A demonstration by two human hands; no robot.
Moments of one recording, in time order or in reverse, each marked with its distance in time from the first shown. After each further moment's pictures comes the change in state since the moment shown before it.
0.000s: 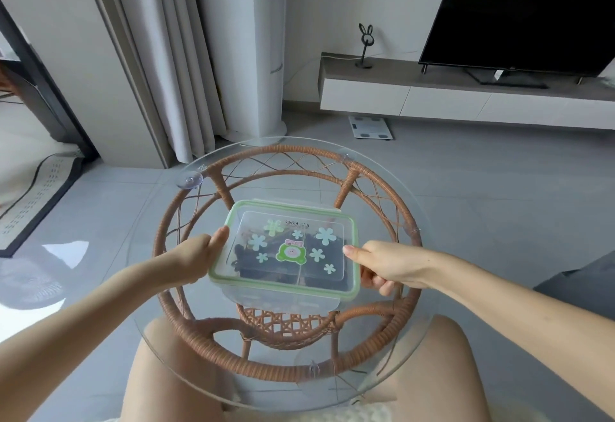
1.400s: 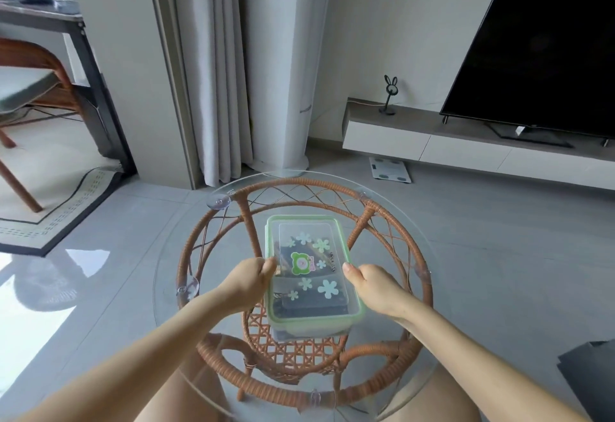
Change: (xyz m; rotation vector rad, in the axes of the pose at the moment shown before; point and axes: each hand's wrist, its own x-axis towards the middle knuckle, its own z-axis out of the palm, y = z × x) left_hand -0.004 0.028 0.042 -0.059 0.230 0.139; right_hand 0.015 -0.008 0.022 -0.331 0.413 -0.242
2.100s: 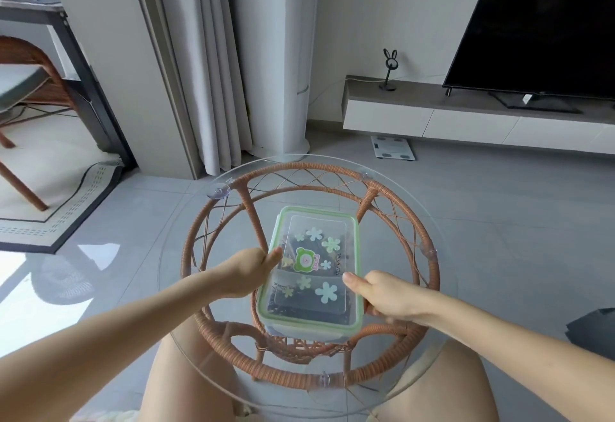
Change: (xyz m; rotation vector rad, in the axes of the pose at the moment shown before) left_hand -0.006 0.014 -0.017 0.210 -0.221 -0.066; right_hand -0.027 0.003 0.001 0.108 -0.308 0.059
